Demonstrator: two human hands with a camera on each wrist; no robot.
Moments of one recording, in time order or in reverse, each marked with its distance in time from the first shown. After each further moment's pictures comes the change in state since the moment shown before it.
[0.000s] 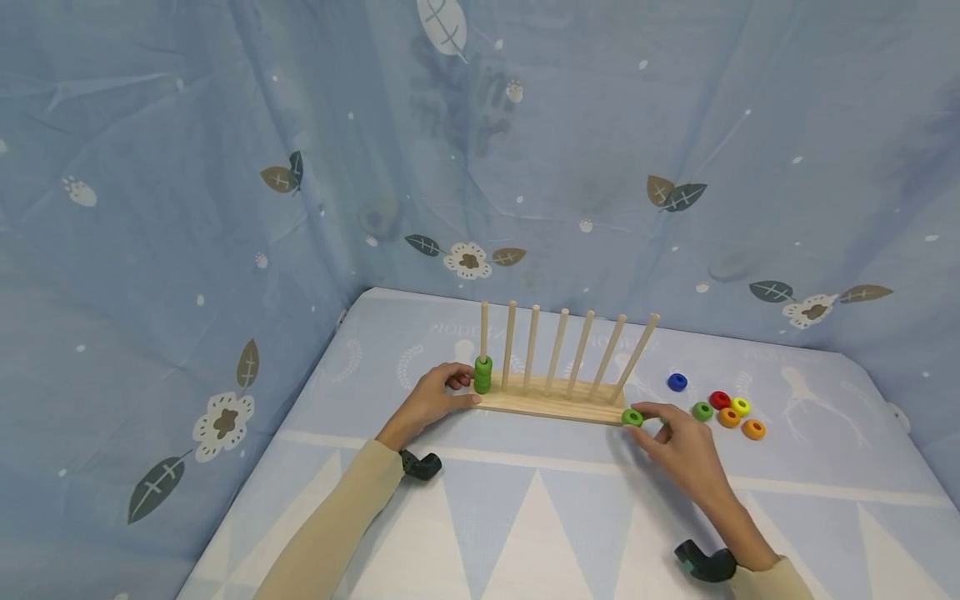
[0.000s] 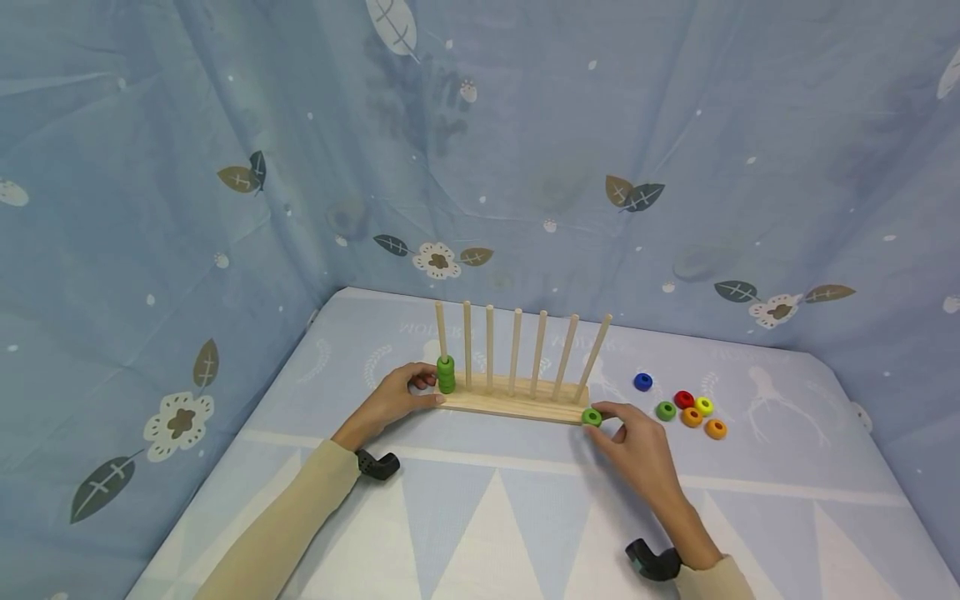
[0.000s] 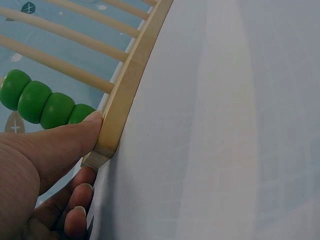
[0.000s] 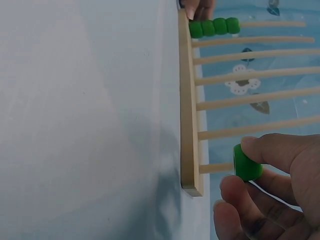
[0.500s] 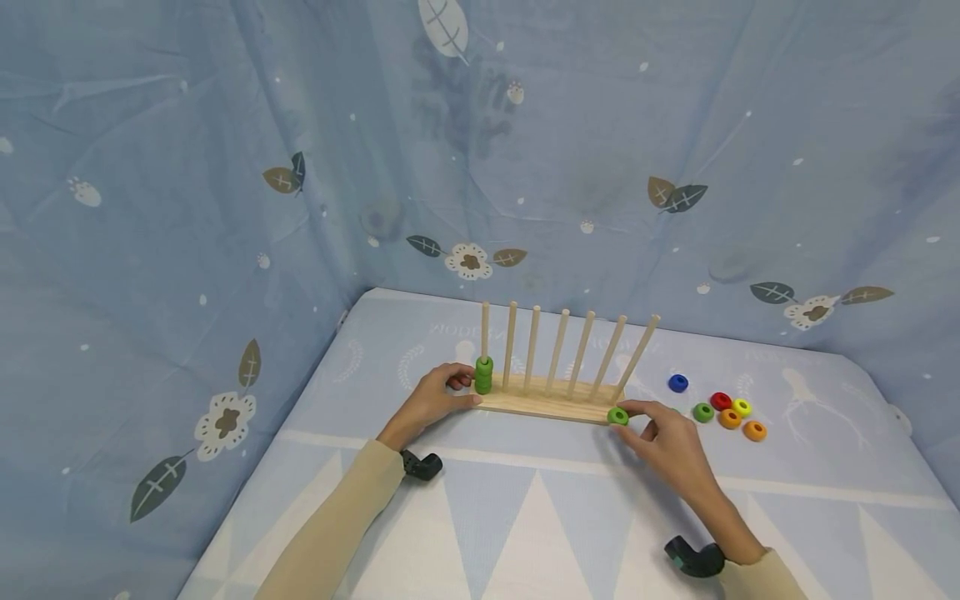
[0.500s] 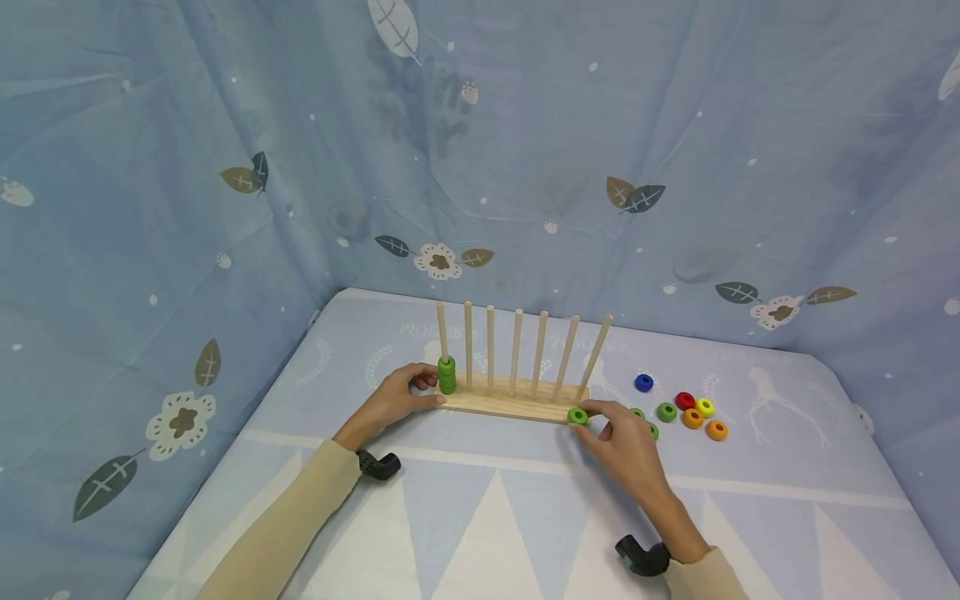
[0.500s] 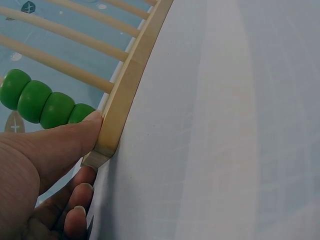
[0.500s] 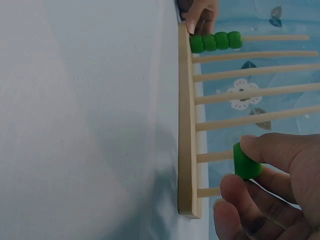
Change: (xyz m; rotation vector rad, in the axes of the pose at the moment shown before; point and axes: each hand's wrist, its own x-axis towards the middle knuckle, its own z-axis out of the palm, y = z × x) left_hand -0.001 0.002 0.000 0.008 0.007 -0.005; right_hand 0.006 -0.012 0.009 0.005 -0.012 -0.040
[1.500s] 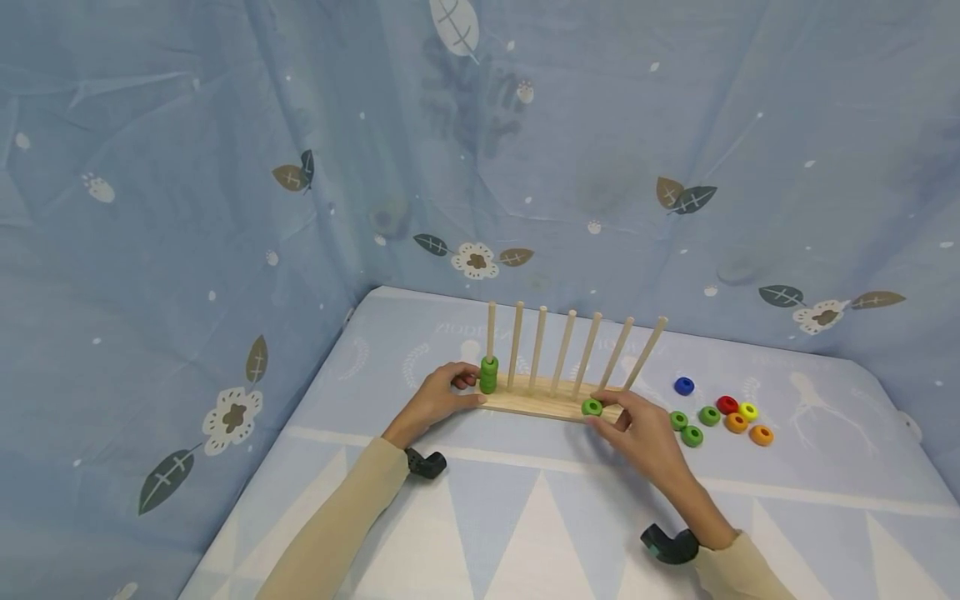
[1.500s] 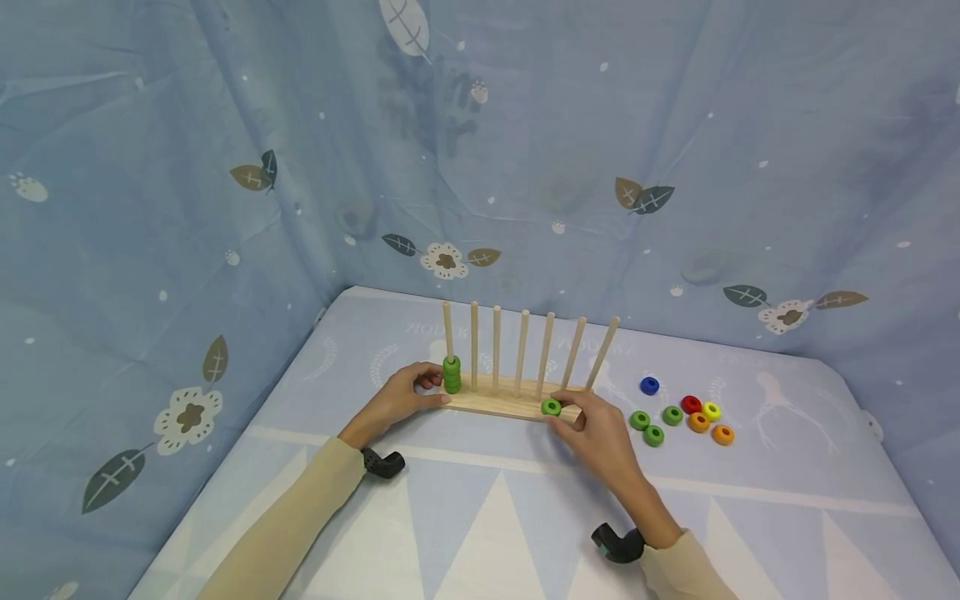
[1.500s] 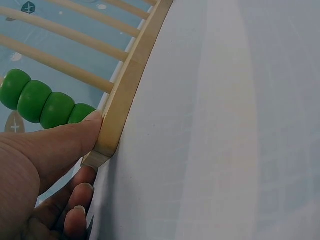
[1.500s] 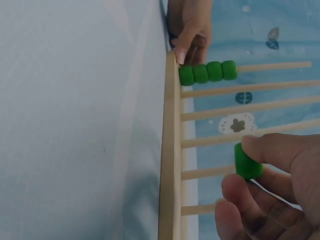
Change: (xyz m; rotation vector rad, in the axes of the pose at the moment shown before) left_hand -0.001 -0.001 -0.001 -0.002 -0.014 0.008; right_hand 0.016 -0.029 0.020 0.069 0.021 -0.146
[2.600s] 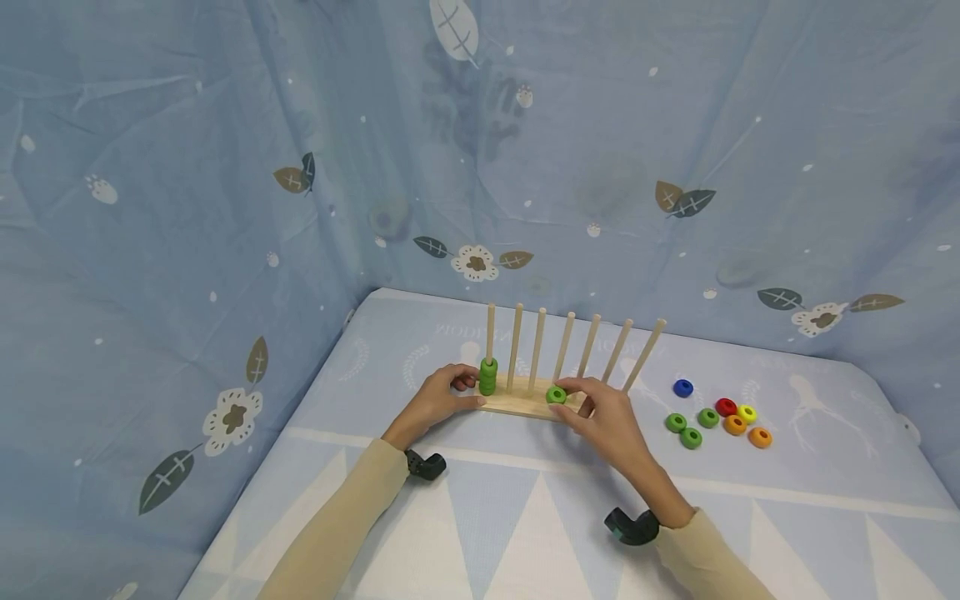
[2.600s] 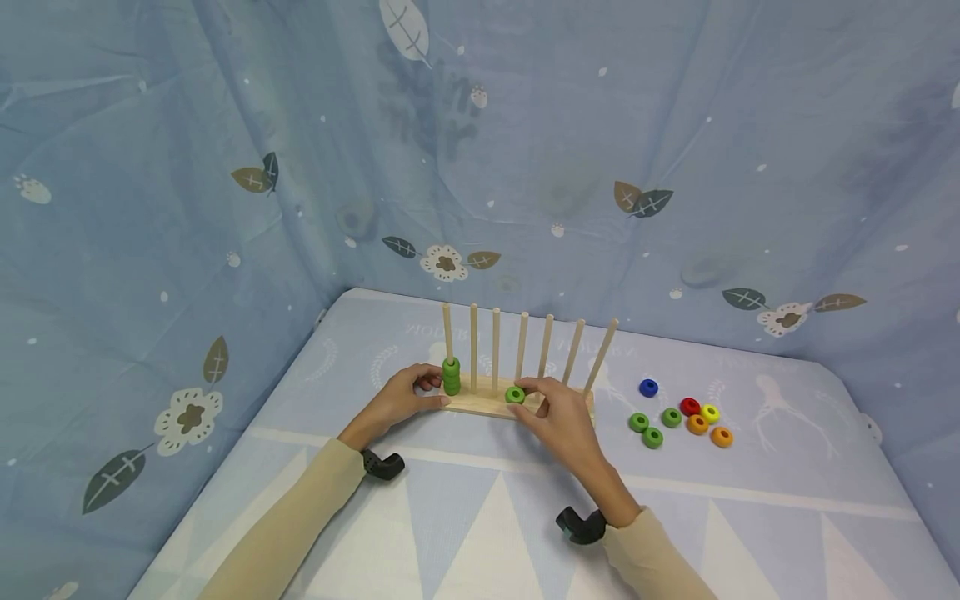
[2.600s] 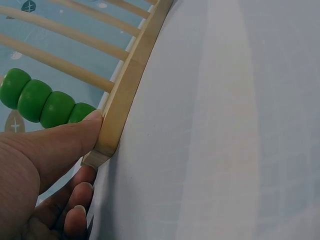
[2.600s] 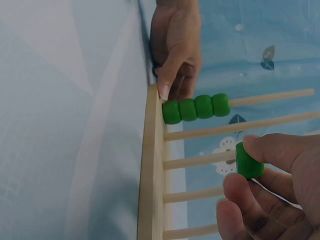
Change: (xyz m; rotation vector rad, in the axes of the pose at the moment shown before) left_hand 0.001 0.002 0.001 0.016 0.015 -0.015; right_hand 0.026 -0.036 0.021 0.110 -0.045 -0.036
